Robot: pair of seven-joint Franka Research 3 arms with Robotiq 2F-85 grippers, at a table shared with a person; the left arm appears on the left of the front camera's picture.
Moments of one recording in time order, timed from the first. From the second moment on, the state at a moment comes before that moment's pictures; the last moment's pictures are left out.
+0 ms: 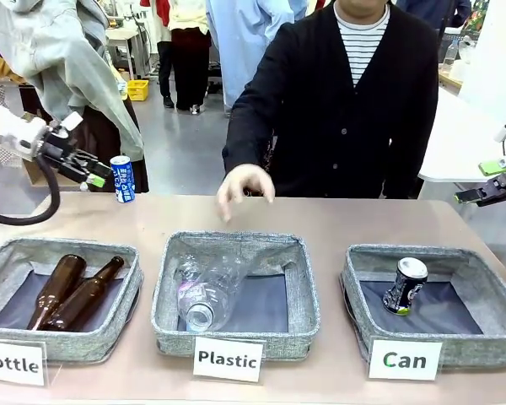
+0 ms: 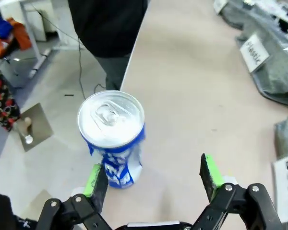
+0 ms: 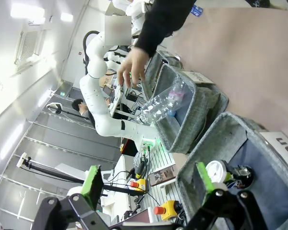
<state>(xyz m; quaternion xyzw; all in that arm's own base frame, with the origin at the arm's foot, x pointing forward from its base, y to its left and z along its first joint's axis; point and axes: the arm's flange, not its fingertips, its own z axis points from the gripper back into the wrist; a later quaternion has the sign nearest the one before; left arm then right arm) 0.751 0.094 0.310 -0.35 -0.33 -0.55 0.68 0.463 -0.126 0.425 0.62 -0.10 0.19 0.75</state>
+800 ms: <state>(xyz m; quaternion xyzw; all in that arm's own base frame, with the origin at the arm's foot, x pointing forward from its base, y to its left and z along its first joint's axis) 0.780 0.064 0.286 -0.33 -0.34 -0.56 0.68 0.463 -0.126 0.425 0.62 -0.10 0.19 0.75</state>
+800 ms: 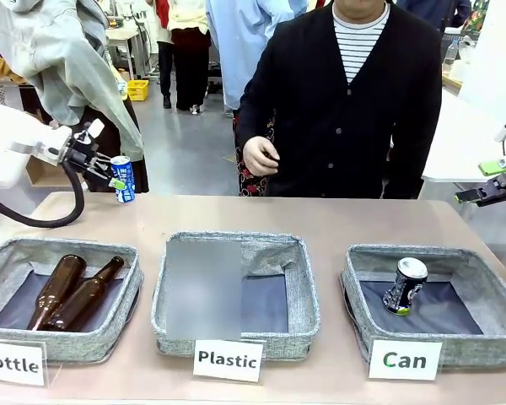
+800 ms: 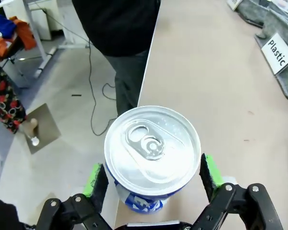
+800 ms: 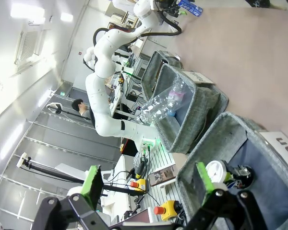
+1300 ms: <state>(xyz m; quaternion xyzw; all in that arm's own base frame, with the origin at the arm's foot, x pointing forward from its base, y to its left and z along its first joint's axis) 0.784 0.061 0.289 -0.33 -0.35 -0.57 0.67 0.463 -0.126 0.425 0.62 -0.10 0.19 0.75</state>
